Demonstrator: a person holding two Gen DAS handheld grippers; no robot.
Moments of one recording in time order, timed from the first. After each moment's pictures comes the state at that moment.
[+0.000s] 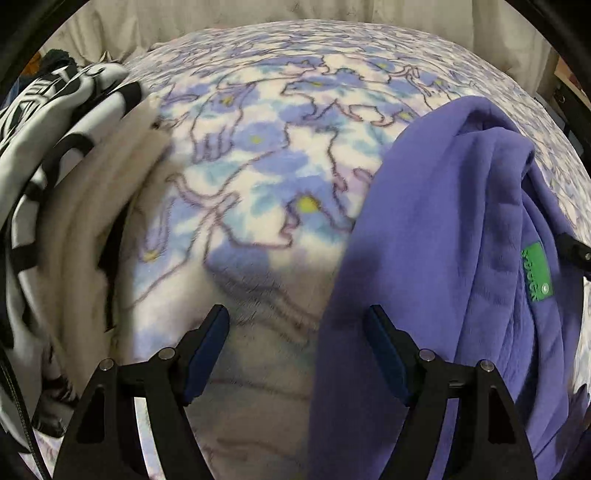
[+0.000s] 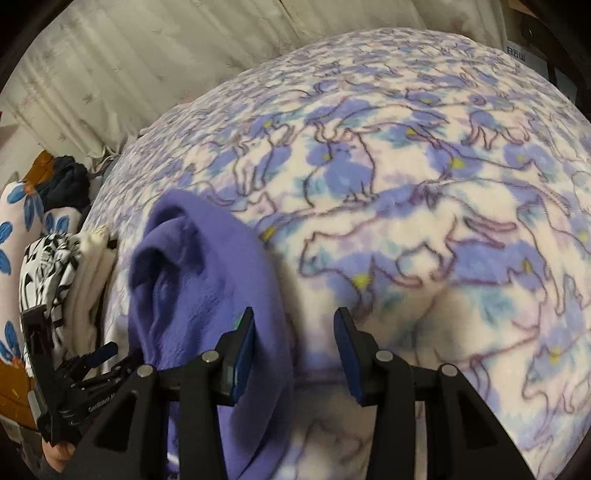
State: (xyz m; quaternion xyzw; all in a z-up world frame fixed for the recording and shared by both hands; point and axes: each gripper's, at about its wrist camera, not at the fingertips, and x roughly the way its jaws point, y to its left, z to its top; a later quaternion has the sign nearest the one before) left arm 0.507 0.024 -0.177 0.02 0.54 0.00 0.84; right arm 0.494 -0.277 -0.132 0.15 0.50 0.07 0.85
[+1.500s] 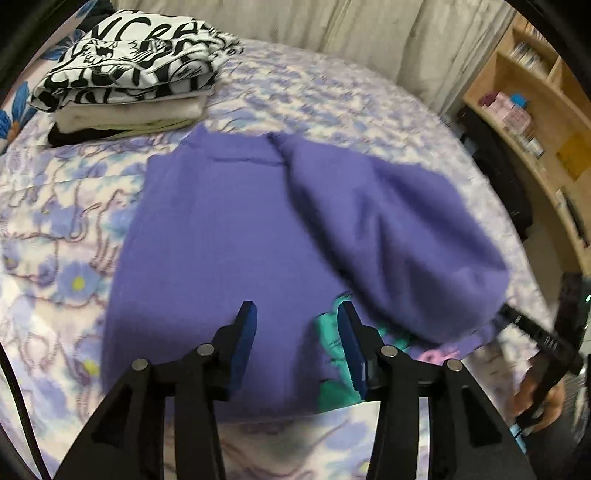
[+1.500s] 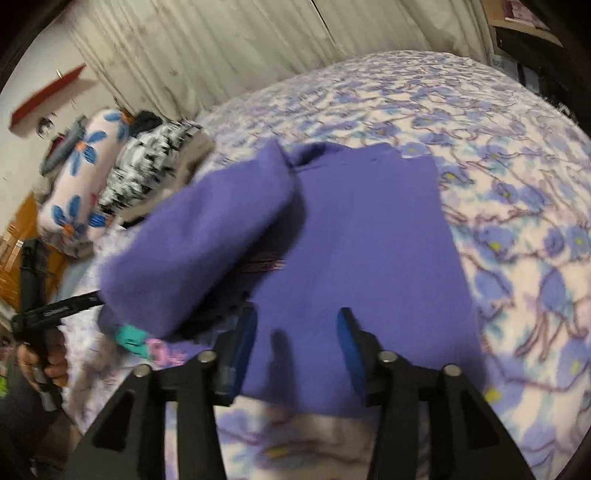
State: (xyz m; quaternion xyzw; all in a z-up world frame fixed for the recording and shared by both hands) left arm 0.120 0.107 -0.117 -0.13 0.49 -0.14 0.85; right arm 0.092 -0.299 -0.105 0.14 0.44 0.17 0.87
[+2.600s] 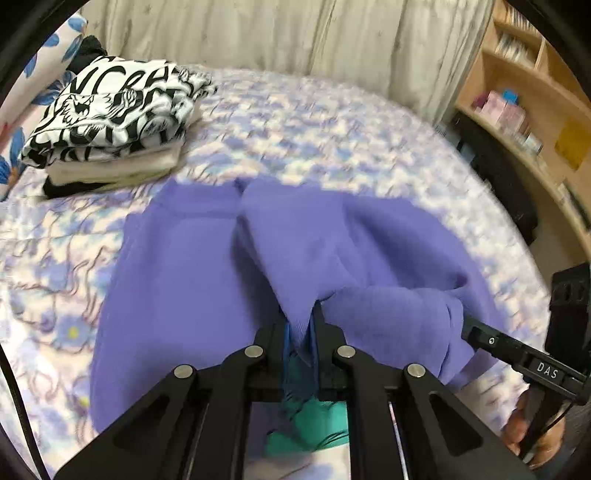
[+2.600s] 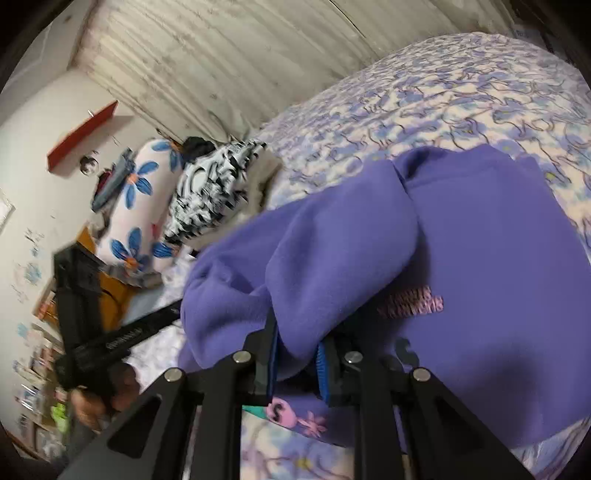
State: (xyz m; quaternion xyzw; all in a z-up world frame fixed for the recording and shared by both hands) left arm 0.134 0.053 -0.098 -0.06 0.46 -0.11 0.88; right arm 0.120 -0.232 -0.121 0.22 0.44 0.23 0.84
